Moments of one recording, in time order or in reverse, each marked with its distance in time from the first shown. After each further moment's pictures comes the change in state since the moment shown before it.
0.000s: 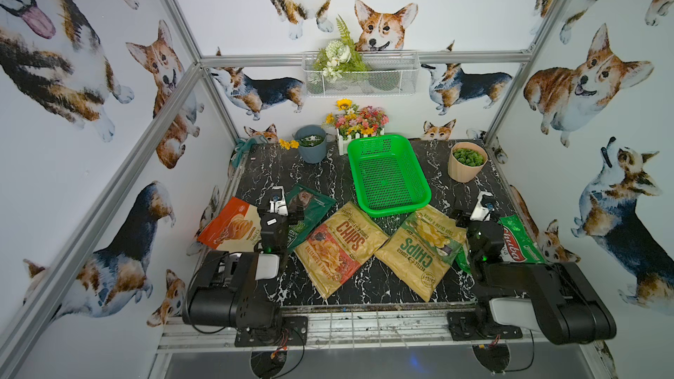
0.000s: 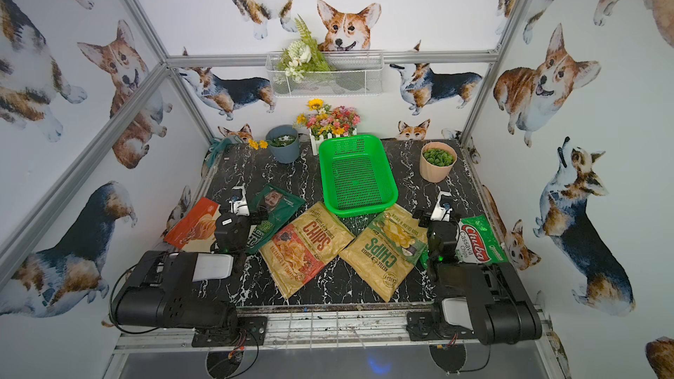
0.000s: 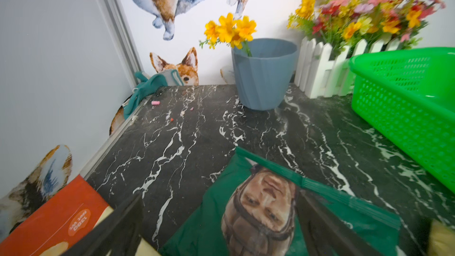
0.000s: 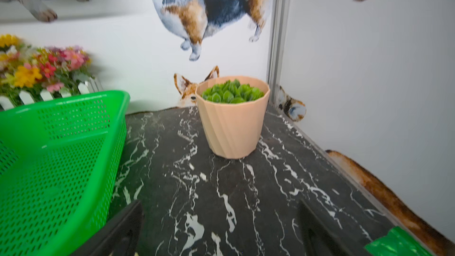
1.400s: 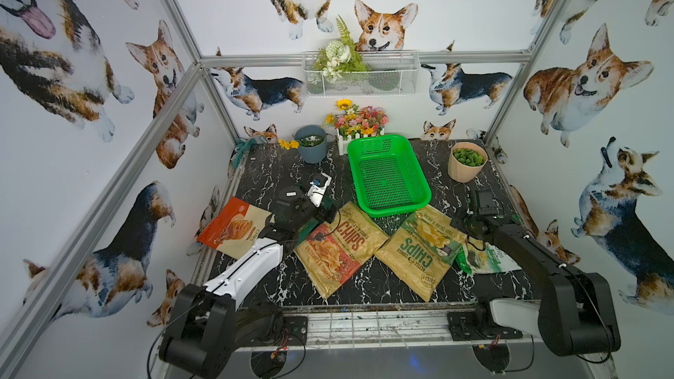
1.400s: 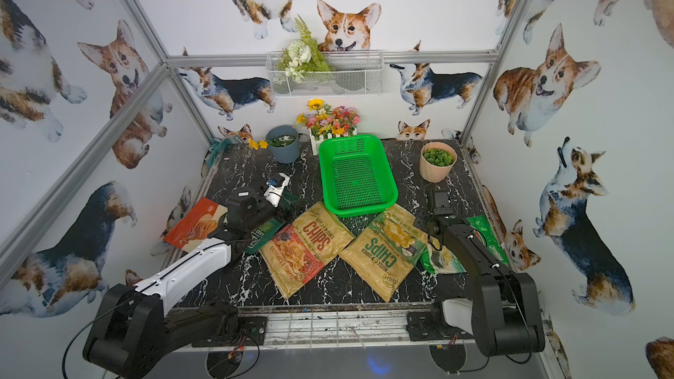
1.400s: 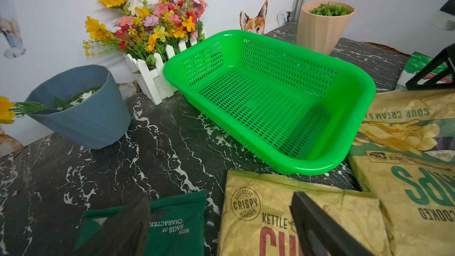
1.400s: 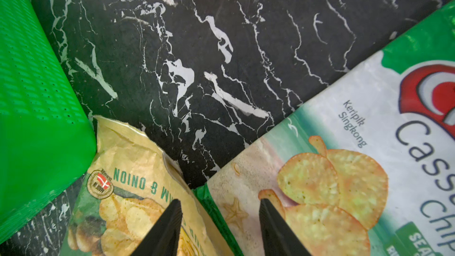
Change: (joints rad) left arm -0.222 -0.201 0.363 -0.789 0.464 0.124; right arm -0.014 0.000 0.537 -1.526 -0.214 0.470
